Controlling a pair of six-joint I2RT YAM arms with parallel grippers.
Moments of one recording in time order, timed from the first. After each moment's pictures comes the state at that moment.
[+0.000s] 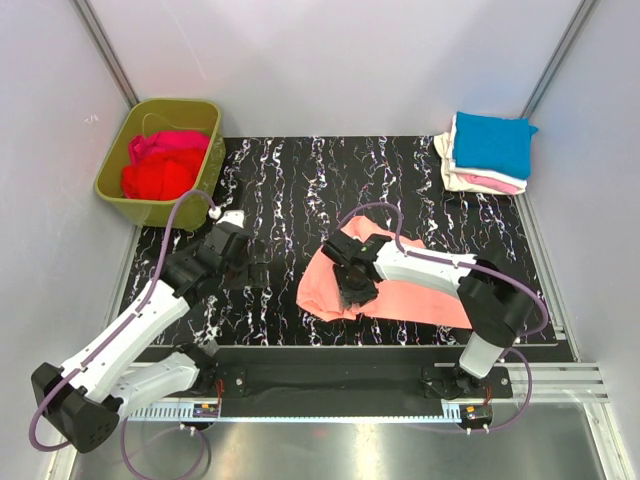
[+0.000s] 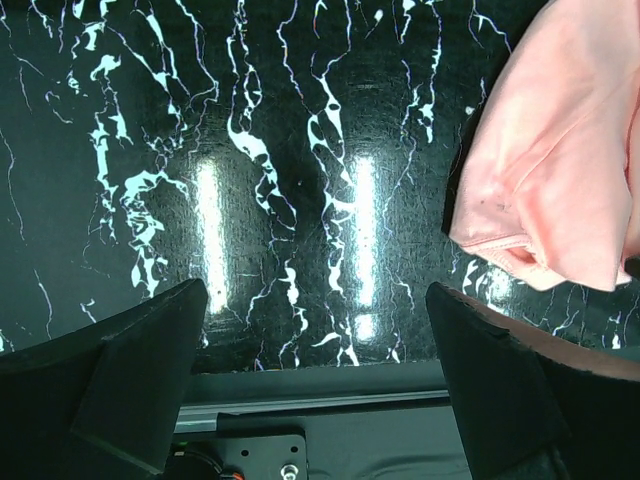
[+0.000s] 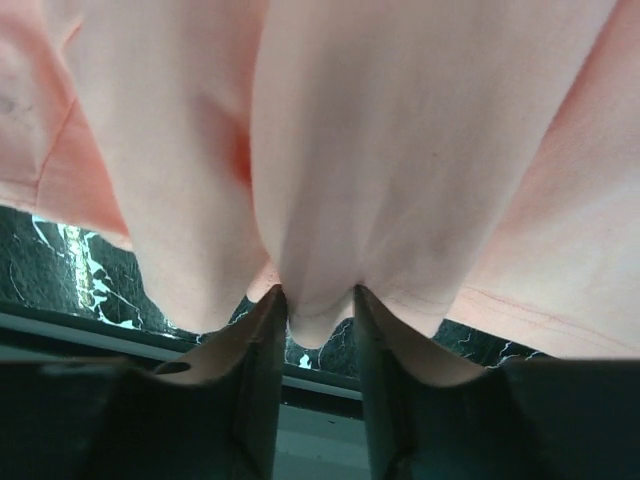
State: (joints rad) left arm -0.60 0.96 0.91 -0.92 -0.27 -0.53; right arm 0.91 1.71 1.13 -0.76 0.06 0.62
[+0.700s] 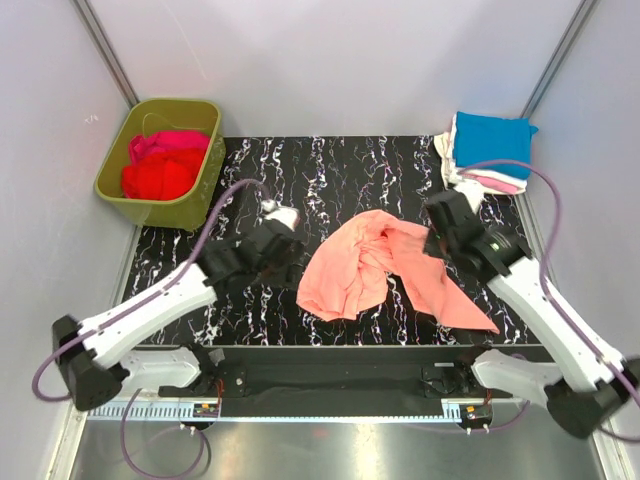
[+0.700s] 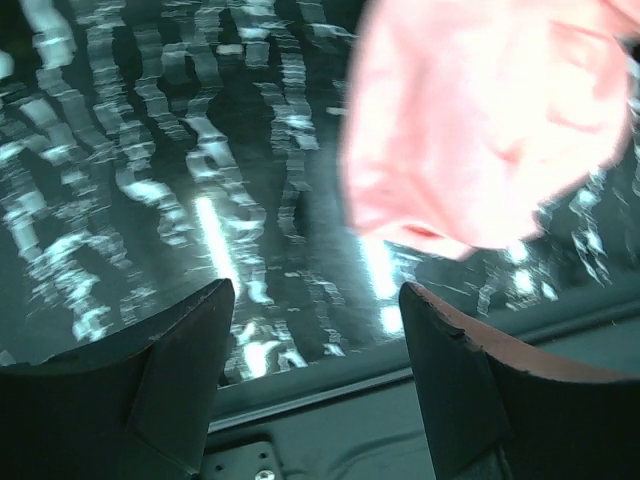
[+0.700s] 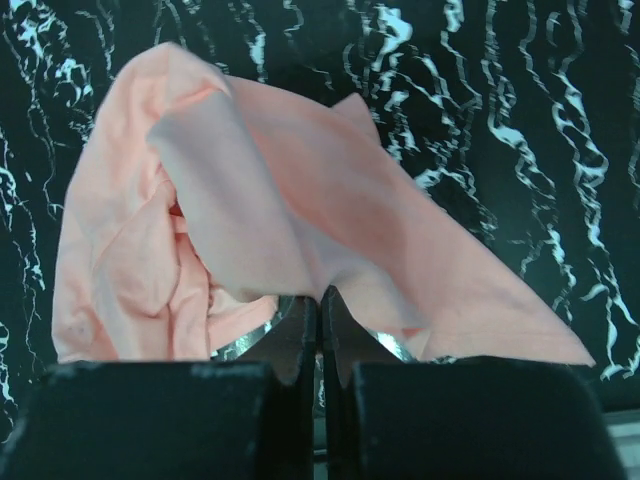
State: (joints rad) left arm -0.83 1.11 1.06 -0.90 -0.29 -0.52; right arm 0.61 1.15 1.23 -0.98 0.45 0.63
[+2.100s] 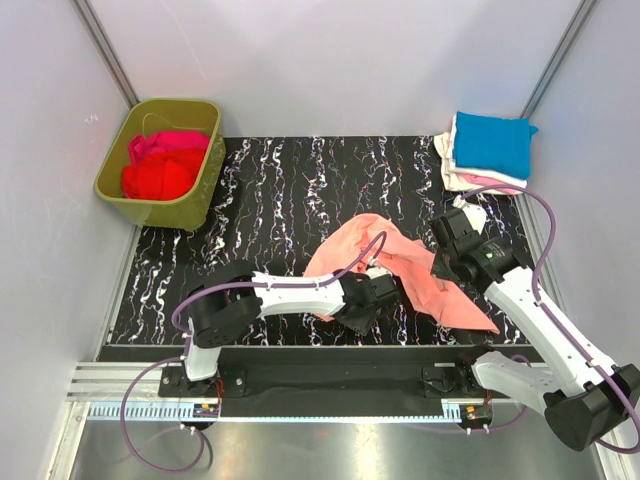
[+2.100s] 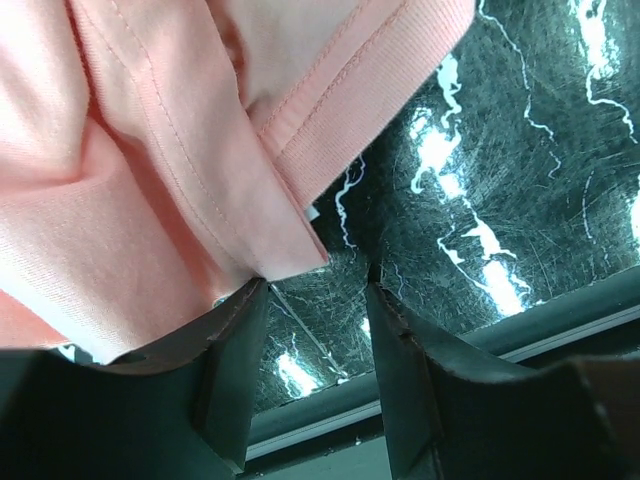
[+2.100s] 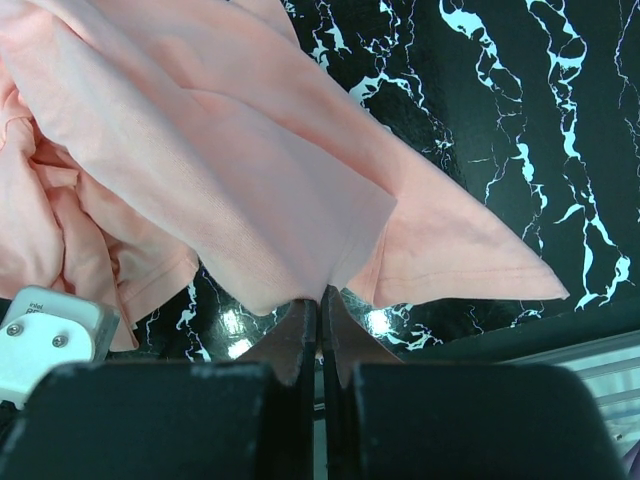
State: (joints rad) left arm -1.23 1.93 1.31 -0.68 -0.22 -0.67; right arm 0.48 1.02 1.01 -1.03 0.40 0.66
